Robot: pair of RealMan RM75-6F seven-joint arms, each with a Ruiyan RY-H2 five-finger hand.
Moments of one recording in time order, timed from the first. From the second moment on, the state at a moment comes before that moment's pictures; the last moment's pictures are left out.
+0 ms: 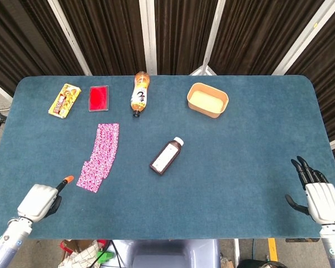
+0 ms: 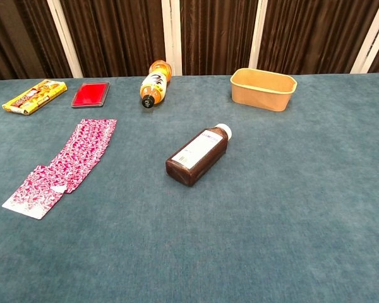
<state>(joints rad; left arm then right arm) -0.22 -1.16 0.04 -1.72 1.48 1.13 0.31 0.10 -1.12 0.04 -1.54 -1.55 1.48 0.06</state>
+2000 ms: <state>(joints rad) -0.38 -1.25 0.09 -1.79 1.13 1.00 0.63 0.09 -1.11 0.05 -1.53 -1.55 1.49 0.08</state>
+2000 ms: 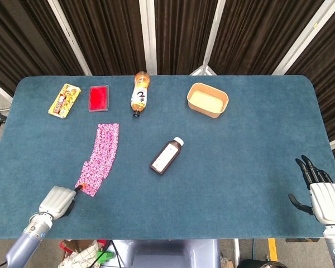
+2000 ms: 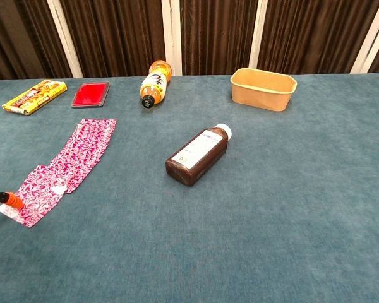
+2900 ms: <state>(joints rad) -0.36 -1.17 0.22 -1.97 1.09 1.09 0.78 0.08 -1.10 0.05 -1.53 -1.55 1.50 0.11</state>
